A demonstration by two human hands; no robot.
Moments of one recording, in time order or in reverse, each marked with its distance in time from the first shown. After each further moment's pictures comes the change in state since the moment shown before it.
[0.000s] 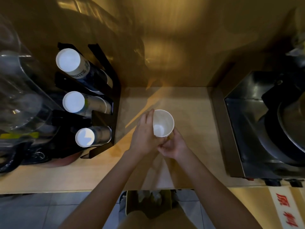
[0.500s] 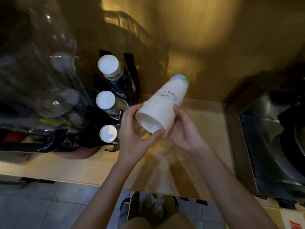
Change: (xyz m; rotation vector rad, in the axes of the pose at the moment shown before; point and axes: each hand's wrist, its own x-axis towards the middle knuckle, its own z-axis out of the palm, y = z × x) left_hand -0.058 0.002 -0.088 -0.428 0.543 0.120; right_hand -0.071 0.008 0.076 -0.452 -0.581 -0.290
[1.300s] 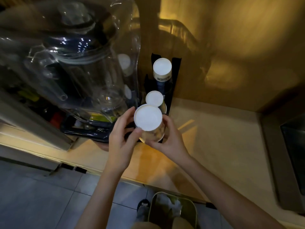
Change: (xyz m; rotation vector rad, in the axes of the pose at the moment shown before) left_hand -0.019 -0.022 -0.147 -0.085 0.044 -0.147; right_hand 0.033 0.117 0.091 -1.095 0.073 -0.467
